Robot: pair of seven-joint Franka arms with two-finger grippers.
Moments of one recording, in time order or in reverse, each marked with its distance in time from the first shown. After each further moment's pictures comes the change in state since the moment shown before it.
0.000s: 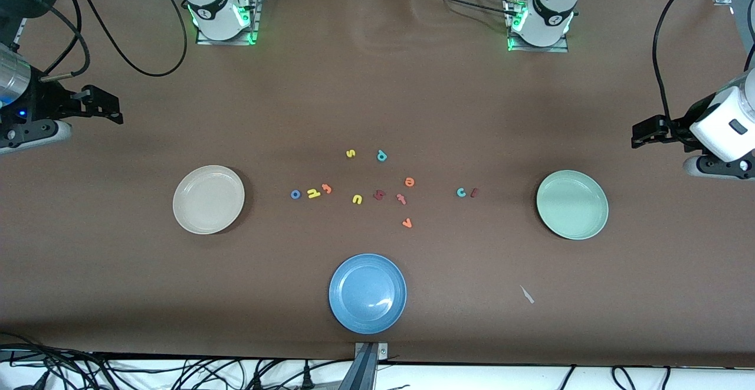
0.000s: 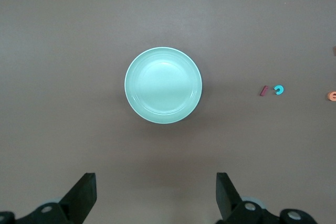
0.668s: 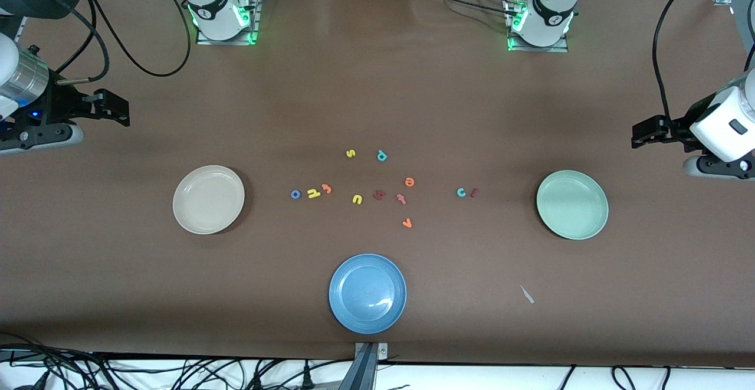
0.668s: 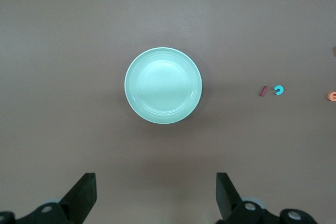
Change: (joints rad) left arm 0.000 0.000 0.000 0.000 0.000 0.001 0.000; right arm 0.030 0.003 0.002 0.000 -0.027 0.000 0.110
